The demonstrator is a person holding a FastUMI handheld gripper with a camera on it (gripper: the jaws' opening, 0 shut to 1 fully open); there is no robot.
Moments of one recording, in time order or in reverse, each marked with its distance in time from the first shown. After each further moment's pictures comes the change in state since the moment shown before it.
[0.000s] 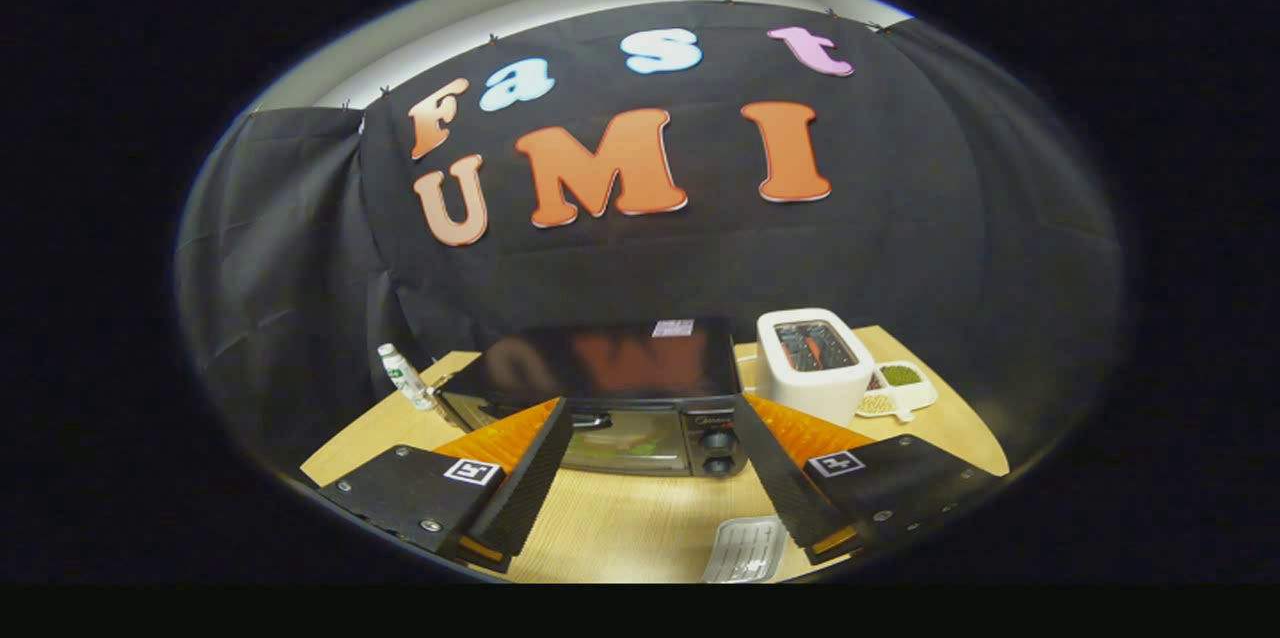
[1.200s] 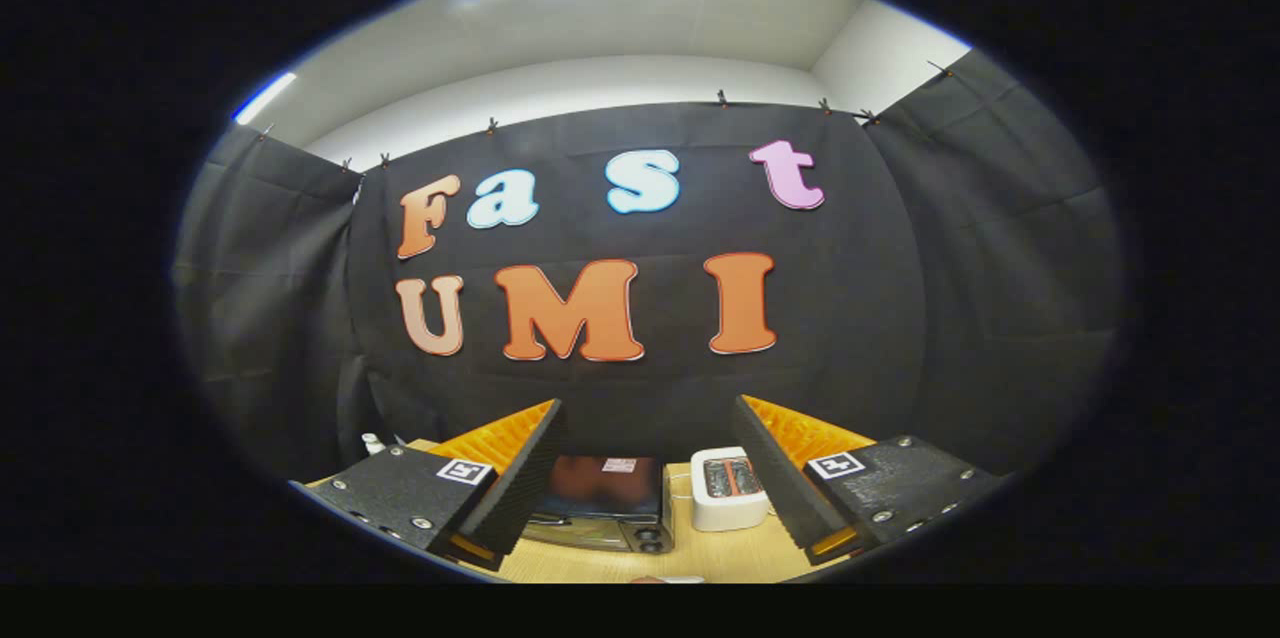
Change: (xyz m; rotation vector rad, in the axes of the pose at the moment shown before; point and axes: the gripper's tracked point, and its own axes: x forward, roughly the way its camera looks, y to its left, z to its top) arm -0.077 -0.026 0.184 -0.076 -0.352 -0.110
